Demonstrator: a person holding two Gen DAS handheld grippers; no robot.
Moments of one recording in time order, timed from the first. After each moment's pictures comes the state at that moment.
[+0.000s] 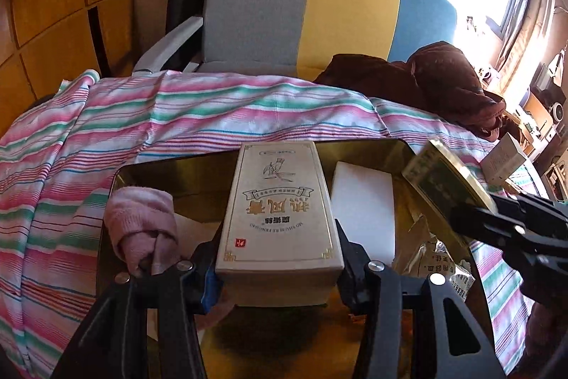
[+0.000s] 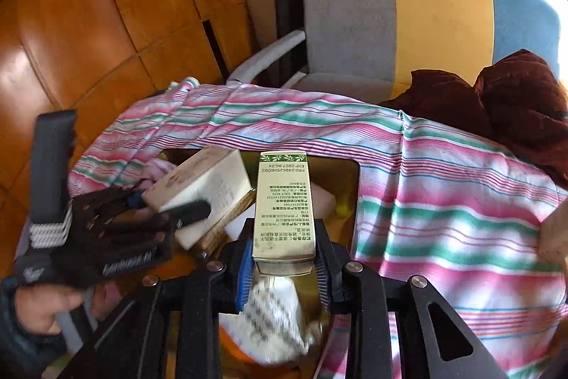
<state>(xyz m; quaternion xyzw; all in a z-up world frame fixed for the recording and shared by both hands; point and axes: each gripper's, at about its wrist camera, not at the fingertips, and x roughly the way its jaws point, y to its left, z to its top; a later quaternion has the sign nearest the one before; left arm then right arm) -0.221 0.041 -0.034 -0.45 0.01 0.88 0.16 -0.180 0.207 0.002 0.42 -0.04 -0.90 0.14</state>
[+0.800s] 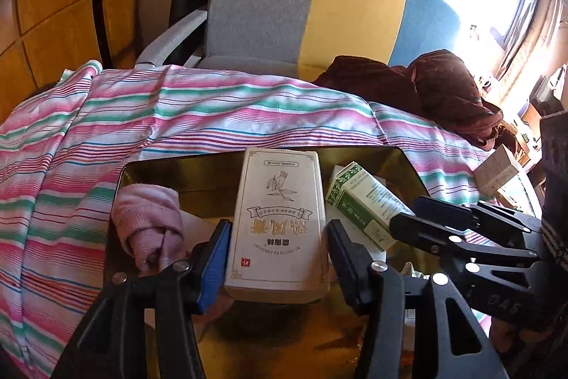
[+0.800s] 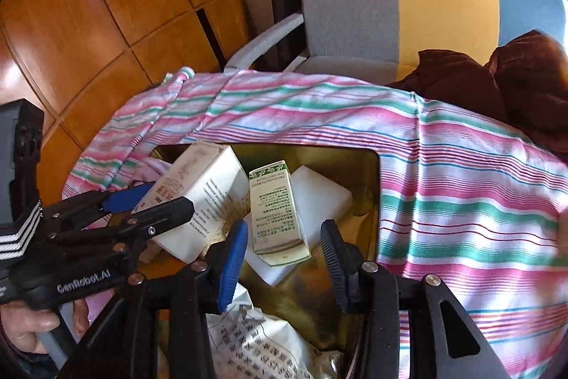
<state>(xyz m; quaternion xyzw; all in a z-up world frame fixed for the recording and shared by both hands) -0.215 0.032 -0.015 -0.45 -0.02 0.88 0.16 -0.194 0.206 -0.016 0.44 -0.07 -0.89 0.14</state>
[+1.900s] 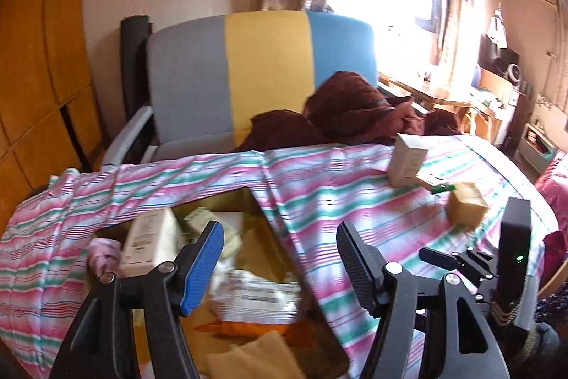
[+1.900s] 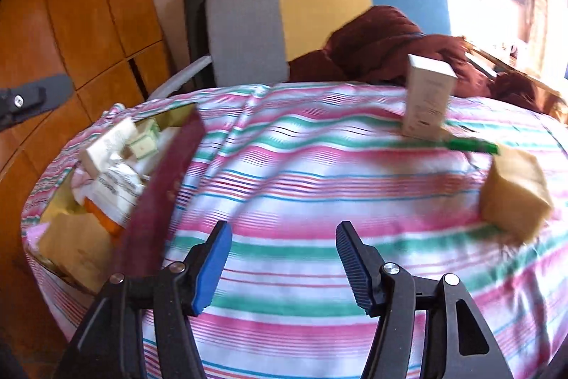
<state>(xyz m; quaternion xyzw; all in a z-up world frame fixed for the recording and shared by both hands) -0.089 0.162 0.063 -0.32 0.08 0.91 0.25 -0.028 0.343 -0.044 0.36 -0.08 -0.93 -0.02</state>
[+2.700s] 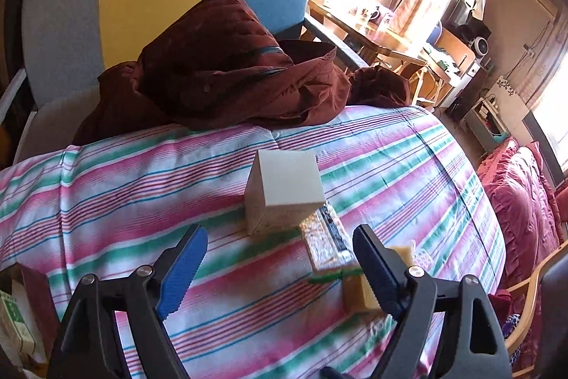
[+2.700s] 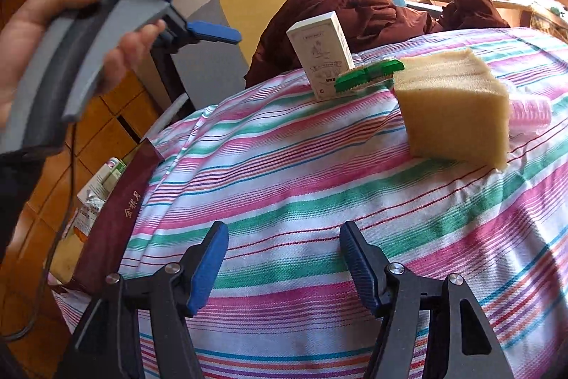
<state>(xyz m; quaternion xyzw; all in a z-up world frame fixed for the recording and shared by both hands) -0.206 0.446 0.020 -0.48 0.07 0.80 0.34 0.019 0.446 -0.085 0.32 -0.23 -0.92 -0.02</state>
